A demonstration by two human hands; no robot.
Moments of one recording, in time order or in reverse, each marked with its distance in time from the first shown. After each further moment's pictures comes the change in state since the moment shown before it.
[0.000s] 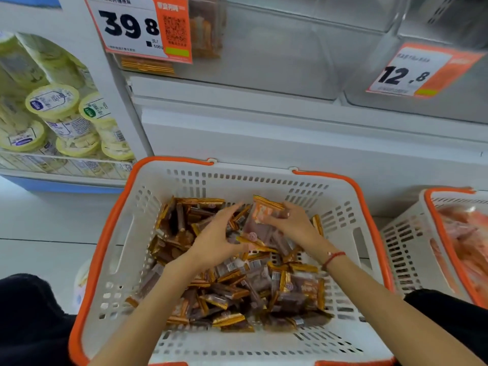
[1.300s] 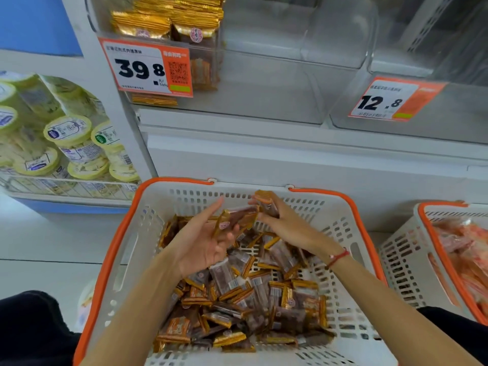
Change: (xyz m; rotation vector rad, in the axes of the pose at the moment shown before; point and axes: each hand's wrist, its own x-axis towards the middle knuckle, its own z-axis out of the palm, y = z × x) left_hand -0.013 0.039 -0.048 -1.273 -0.234 -0.397; right_hand -0.012 -0.056 -0.017 -0.063 -0.223 -0.240
